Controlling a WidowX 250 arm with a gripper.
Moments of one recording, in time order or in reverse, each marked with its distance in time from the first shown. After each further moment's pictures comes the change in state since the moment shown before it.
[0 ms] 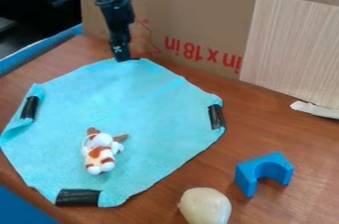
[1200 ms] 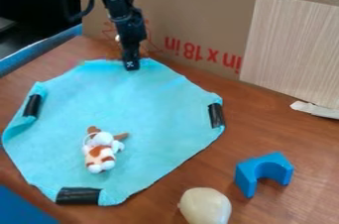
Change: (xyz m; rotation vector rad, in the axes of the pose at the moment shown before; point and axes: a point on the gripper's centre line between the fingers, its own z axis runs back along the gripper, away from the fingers) arm 0.006 -0.002 -0.031 0.040 0.070 0.005
